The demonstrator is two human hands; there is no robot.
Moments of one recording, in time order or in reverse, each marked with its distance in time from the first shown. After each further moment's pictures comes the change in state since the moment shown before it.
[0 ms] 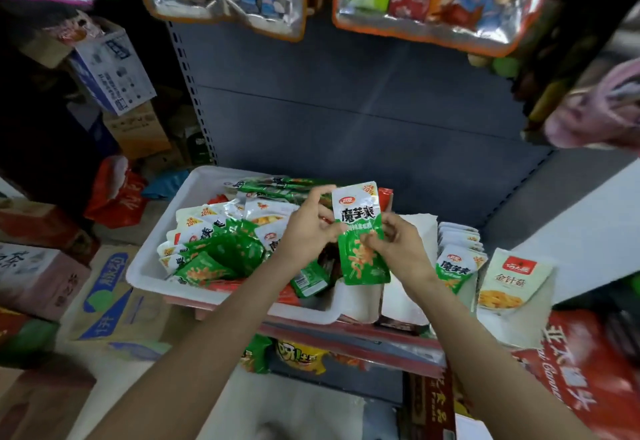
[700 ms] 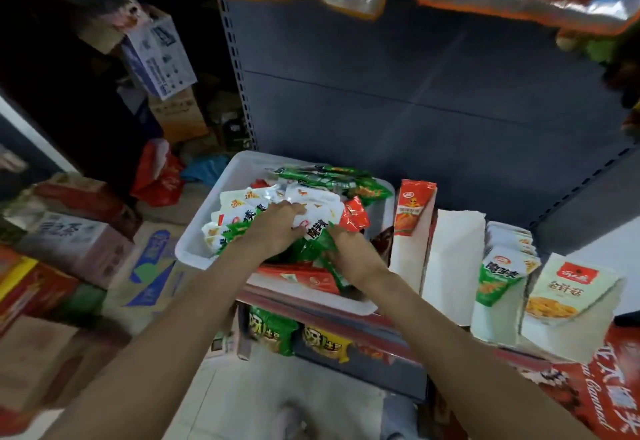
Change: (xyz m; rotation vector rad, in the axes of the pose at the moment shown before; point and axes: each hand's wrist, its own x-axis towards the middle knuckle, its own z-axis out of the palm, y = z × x) left_hand -0.007 -0.057 -0.092 0.785 -0.126 -0.165; right_hand 0.014 0.012 0.103 -0.934 -0.384 -0.205
